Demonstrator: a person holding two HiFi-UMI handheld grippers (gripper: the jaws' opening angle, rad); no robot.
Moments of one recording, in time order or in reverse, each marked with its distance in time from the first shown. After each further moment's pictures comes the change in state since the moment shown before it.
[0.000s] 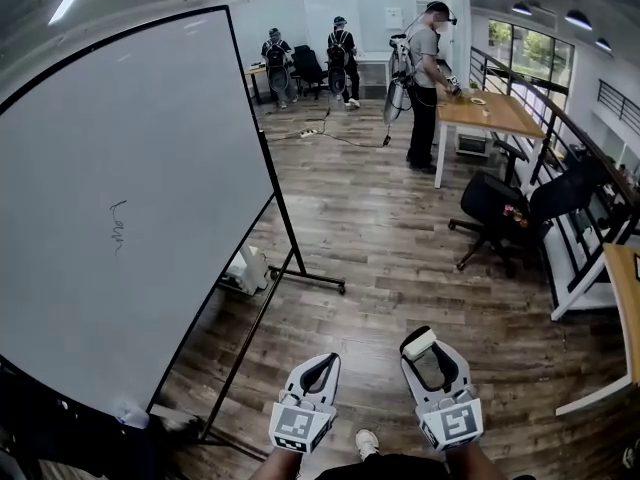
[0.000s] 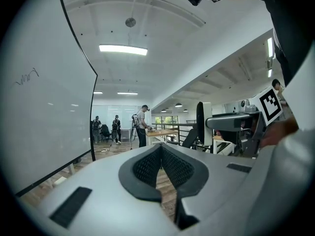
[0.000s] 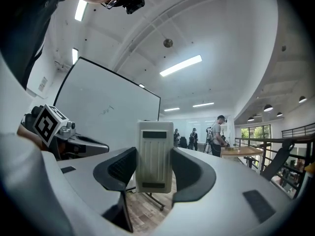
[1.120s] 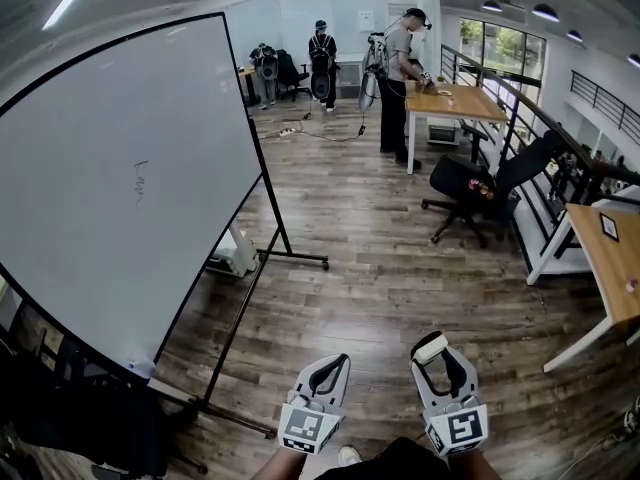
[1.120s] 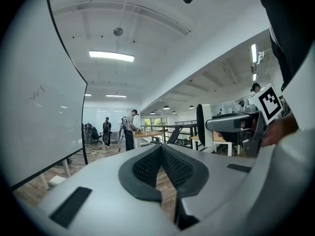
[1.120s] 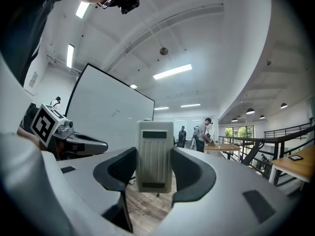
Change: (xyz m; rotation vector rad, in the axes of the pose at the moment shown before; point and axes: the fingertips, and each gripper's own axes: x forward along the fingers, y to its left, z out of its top) left arm -0.198 -0.175 0.000 0.036 -0.034 -0.126; right arm -0.265 0.104 -0.004 0.030 0.029 -0.166
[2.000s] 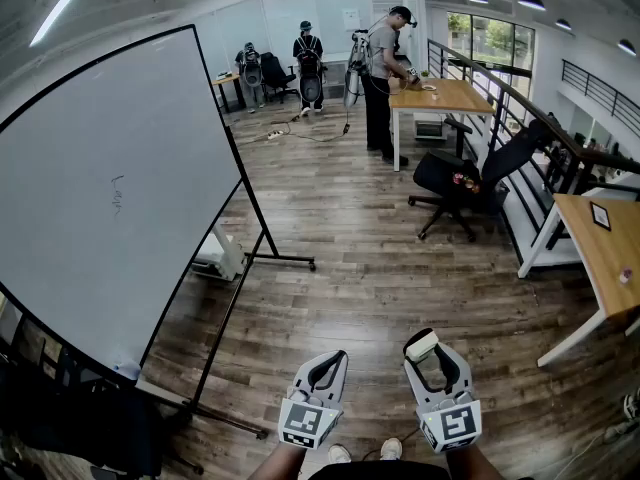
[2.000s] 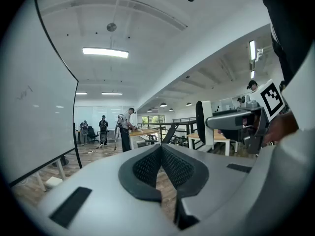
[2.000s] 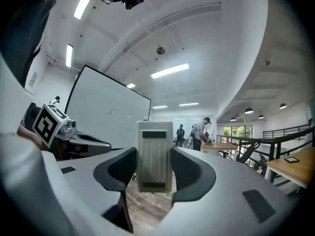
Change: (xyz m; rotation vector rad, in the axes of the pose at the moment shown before) left arm 0.064 -0.074 0.008 0.019 0.035 -0.032; right arm -0.035 -0.081 -0.007 -0.016 0.024 -0.005
